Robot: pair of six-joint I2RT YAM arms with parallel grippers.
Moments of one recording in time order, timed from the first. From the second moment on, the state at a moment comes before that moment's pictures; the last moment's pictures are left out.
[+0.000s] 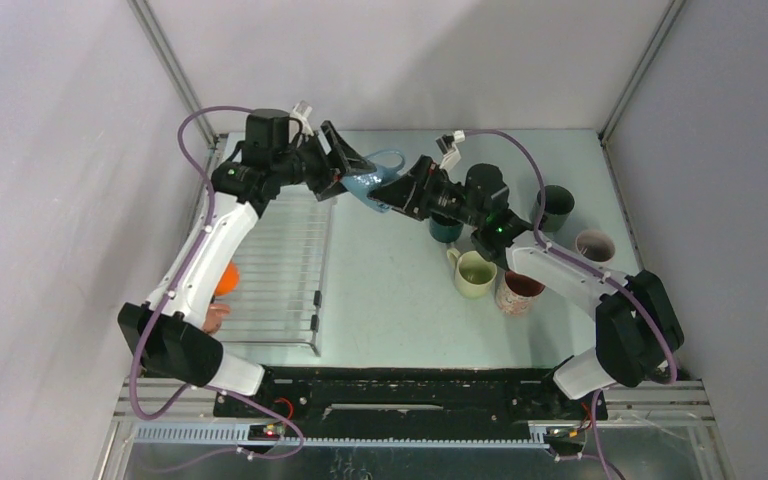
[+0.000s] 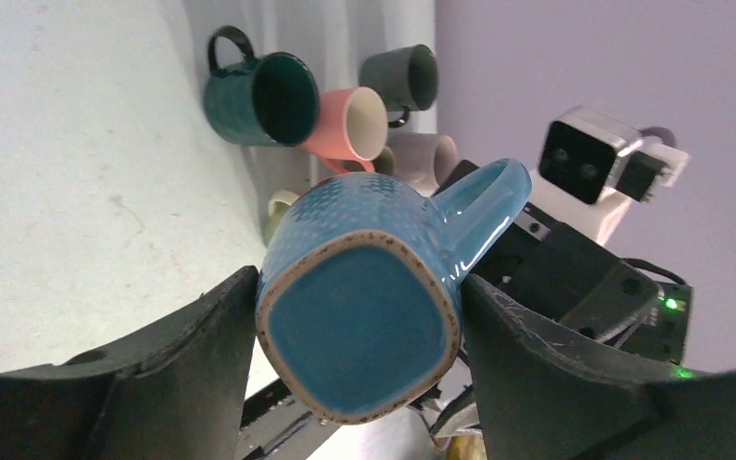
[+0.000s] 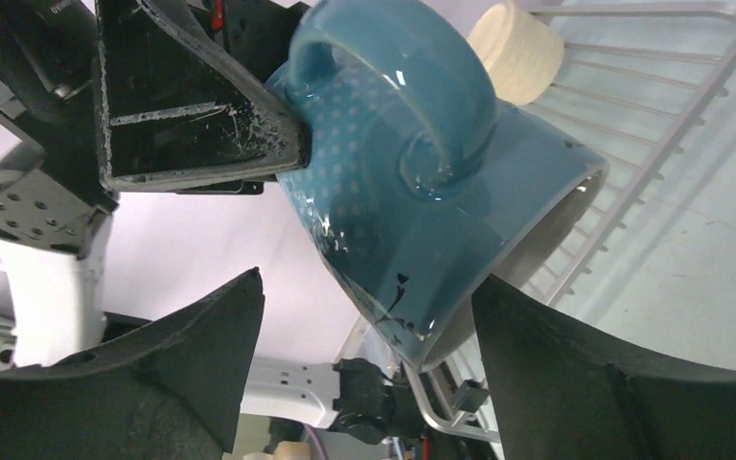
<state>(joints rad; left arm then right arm) -0.30 1.44 1.55 -0.67 0.49 -0.82 0.61 1.49 1.06 0.44 -0.49 1.04</state>
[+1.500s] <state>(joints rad) -0.17 1.32 1.13 -0.21 0.56 -1.05 0.56 1.30 1.15 -0.30 -0.29 0.77</state>
